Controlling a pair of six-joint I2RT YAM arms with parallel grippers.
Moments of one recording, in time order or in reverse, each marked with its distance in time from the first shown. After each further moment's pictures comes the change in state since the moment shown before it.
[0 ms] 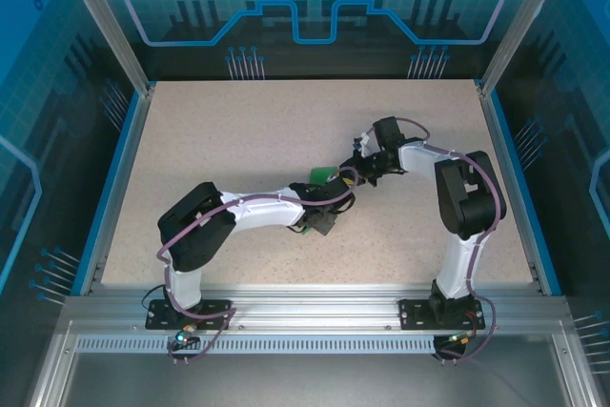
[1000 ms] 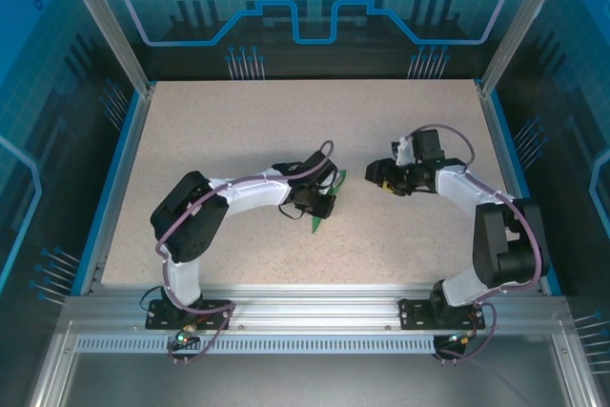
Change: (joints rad) left arm 0.185 0.000 0.022 0.065 0.461 -0.066; right arm -0.148 -0.401 -0.317 0.031 0.210 -0.104
